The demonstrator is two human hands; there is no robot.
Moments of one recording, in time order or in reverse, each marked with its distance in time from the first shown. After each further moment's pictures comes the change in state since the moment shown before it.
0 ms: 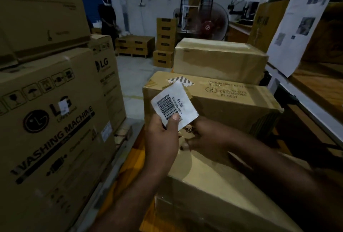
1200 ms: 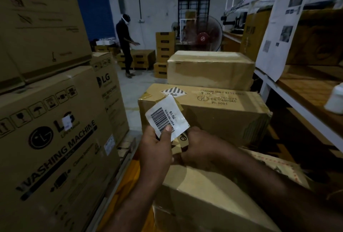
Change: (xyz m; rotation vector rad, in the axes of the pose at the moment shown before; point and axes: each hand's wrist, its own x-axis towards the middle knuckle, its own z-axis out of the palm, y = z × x) left_hand -0.007 -0.002 0.002 0.057 0.031 0.027; right_hand -0.012 -0.010 0.006 -0.037 0.058 0.182
